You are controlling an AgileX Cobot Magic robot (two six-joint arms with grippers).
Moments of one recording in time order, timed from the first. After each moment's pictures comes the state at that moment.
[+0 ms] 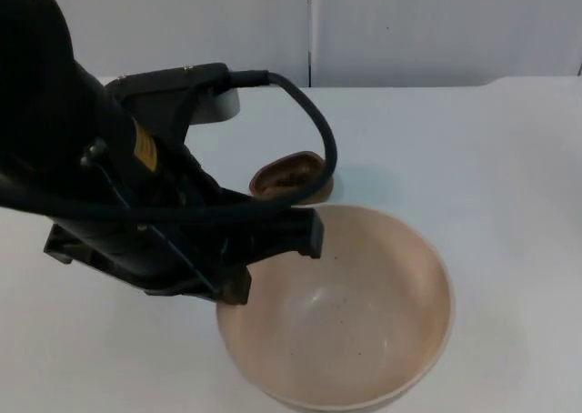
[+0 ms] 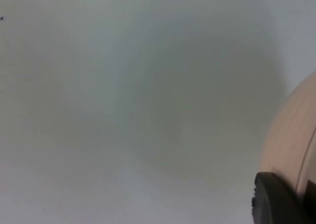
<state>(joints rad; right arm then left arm) 0.06 1.22 -1.21 0.21 0.97 -0.15 -0.72 1.52 -0.74 -0.09 0.43 -0.48</state>
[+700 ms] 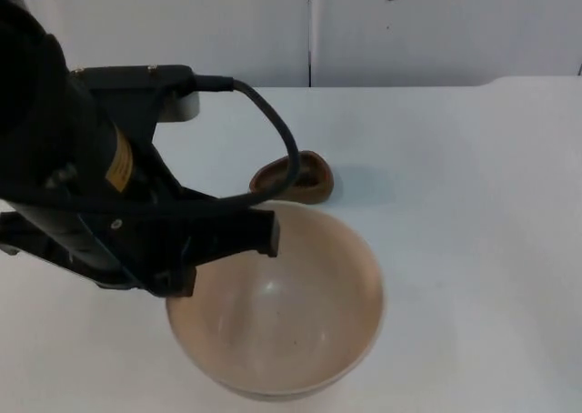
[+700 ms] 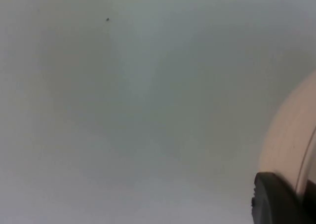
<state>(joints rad) 0.53 1.90 -1.81 -0.02 1.00 0.01 -0.73 1.52 -0.74 0.25 0.52 -0.84</state>
